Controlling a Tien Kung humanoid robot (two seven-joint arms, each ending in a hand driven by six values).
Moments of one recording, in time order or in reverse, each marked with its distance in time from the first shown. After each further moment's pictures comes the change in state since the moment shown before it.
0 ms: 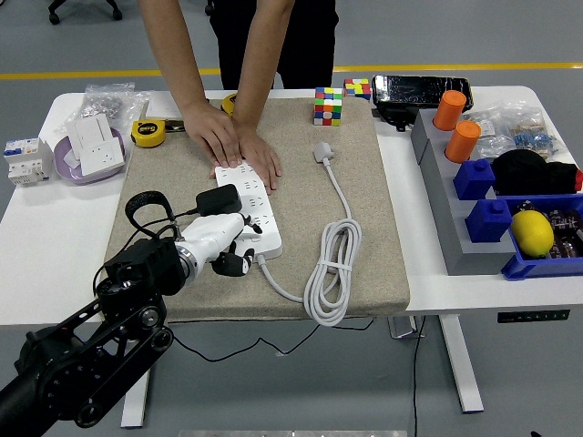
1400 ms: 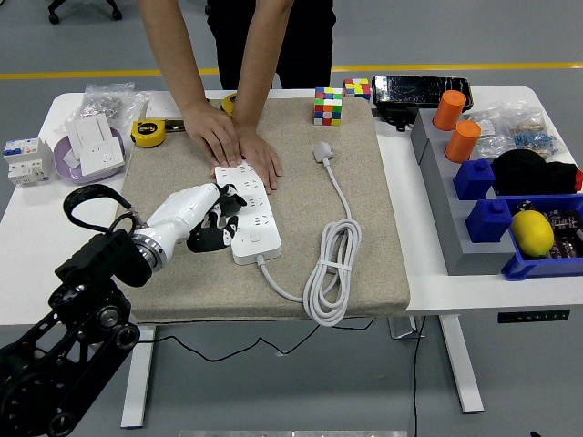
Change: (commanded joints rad) left arm 0.155 0.005 -0.227 -0.144 -0.067 0.182 -0.222; right arm -0.005 0.004 0.006 0.000 -0.005 0.000 -0.002
